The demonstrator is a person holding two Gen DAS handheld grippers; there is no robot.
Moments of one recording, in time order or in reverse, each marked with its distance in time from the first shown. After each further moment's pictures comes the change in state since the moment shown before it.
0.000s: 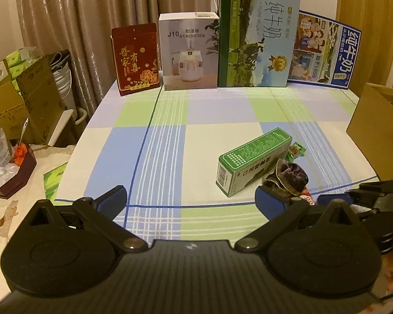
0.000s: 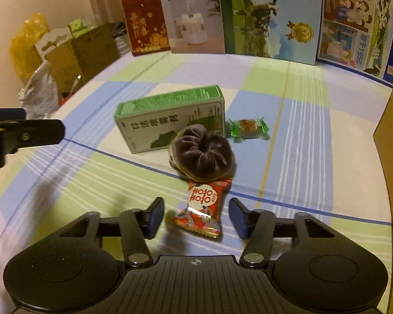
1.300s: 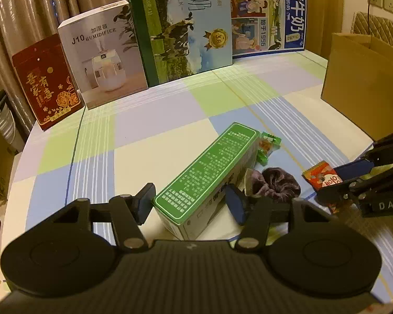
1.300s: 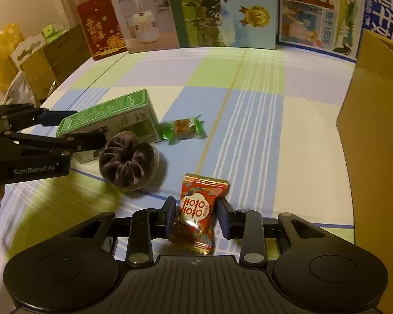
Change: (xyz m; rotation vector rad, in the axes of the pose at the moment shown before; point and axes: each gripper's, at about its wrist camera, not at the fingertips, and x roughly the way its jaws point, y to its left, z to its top) left arm 0.092 -0.054 0.018 0.293 -0.002 -0.174; right arm -0.006 -0.060 0.013 0.073 0.044 -0.044
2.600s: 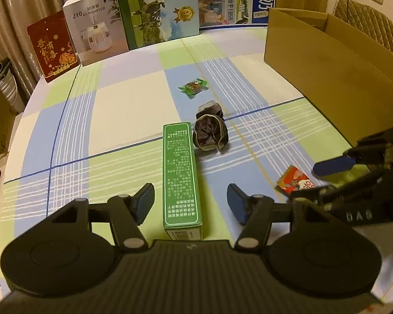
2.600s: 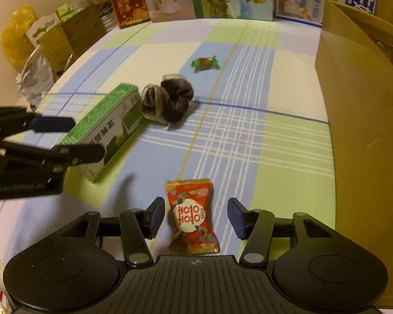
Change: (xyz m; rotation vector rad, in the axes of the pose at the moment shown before) left arm -0.106 -0.083 -0.054 -0.068 0.144 -0.020; right arm -0.082 0.027 -0.087 -0.005 0.102 0.022
